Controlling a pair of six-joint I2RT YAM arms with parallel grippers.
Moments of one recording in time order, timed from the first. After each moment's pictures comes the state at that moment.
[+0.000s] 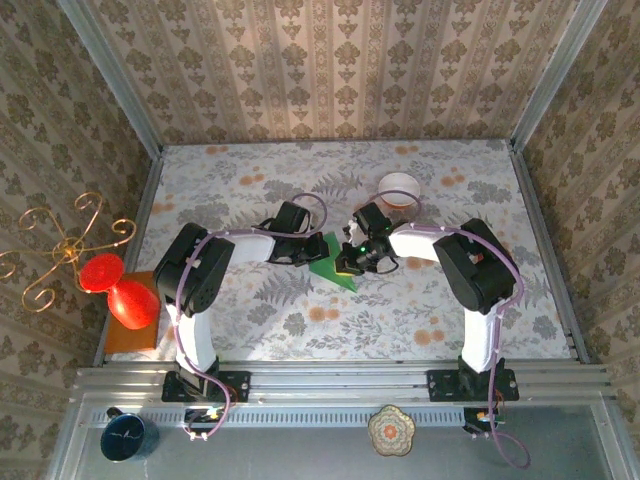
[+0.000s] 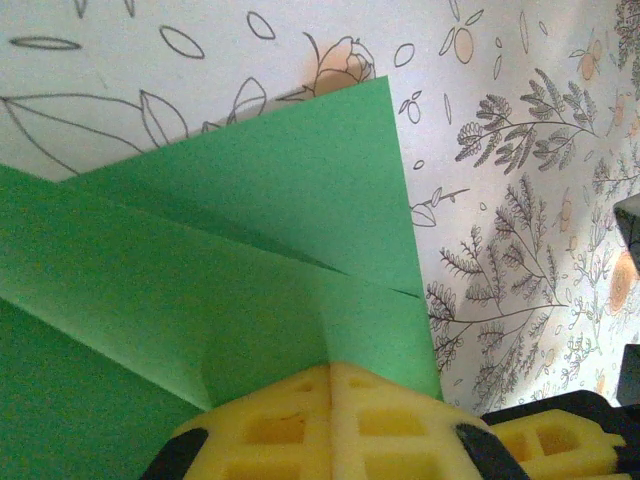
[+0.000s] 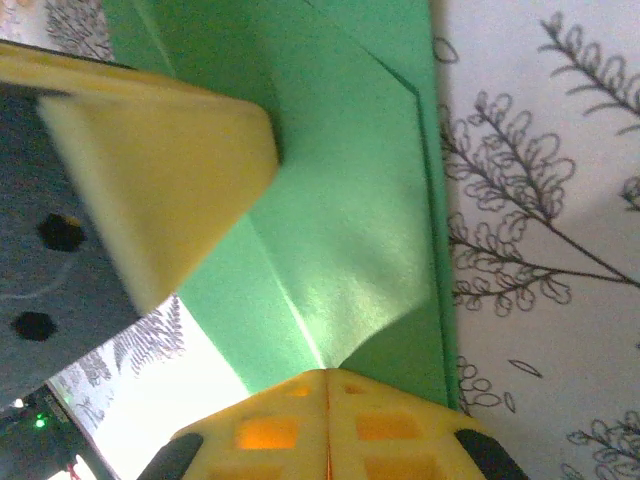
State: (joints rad) left arm -0.59 1.91 1.02 -0.05 0.43 -0.71; right arm 0.51 1.94 1.10 -0.30 -0.55 0.58
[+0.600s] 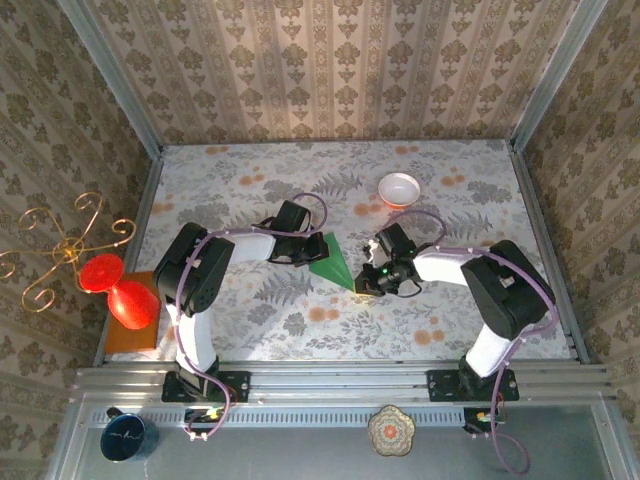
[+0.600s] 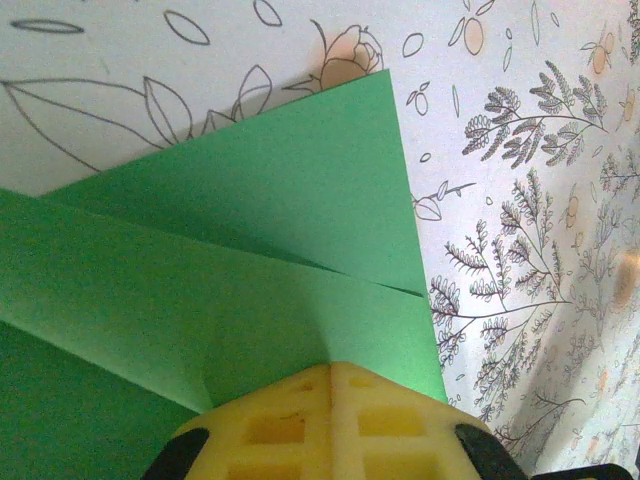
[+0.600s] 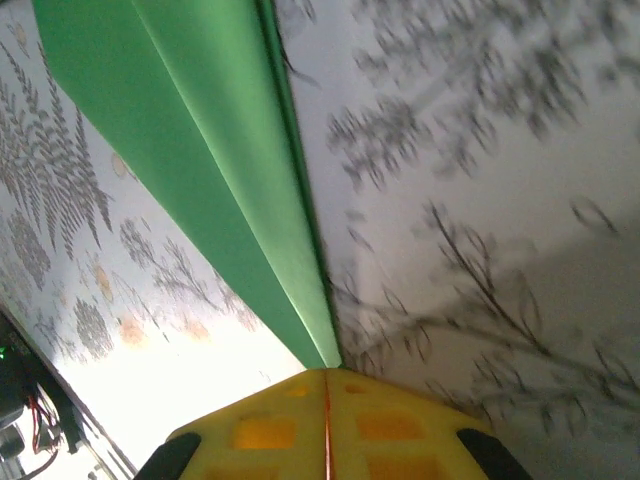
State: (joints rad) left arm -0.59 1.91 1.03 -0.09 0.44 -0.71; right arm 0.49 1.69 0.75 -0.22 -0.55 0.56
